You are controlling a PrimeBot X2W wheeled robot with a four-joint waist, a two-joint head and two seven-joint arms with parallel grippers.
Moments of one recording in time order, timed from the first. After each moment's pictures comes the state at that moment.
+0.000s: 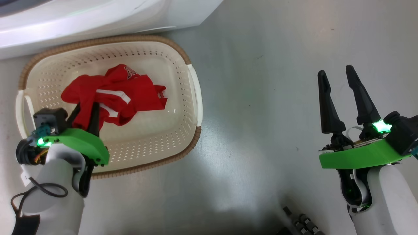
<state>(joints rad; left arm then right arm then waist) -0.76 0.17 -0.15 0.97 -0.35 -0.13 -0.26 -0.31 -0.04 0.02 0.08 0.36 0.13 -0.26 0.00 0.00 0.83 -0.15</state>
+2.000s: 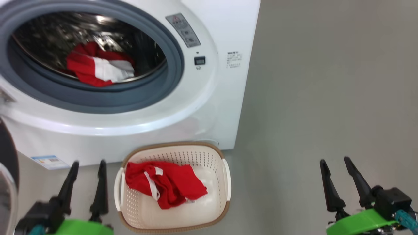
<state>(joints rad) -0.12 0.09 0.08 0.25 -0.24 -0.13 -0.26 0.02 -0.04 -0.04 0.19 0.29 0.13 -0.26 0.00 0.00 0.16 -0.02</state>
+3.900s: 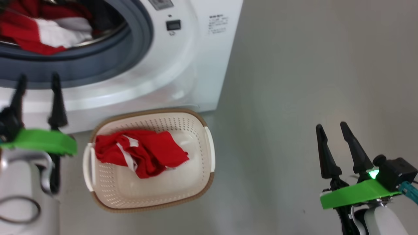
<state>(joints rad) -0.59 0.13 0.18 0.51 -0.11 -0.12 -0.26 -0.11 -0.04 -0.01 0.16 0.37 0.13 -0.26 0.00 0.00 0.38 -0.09</state>
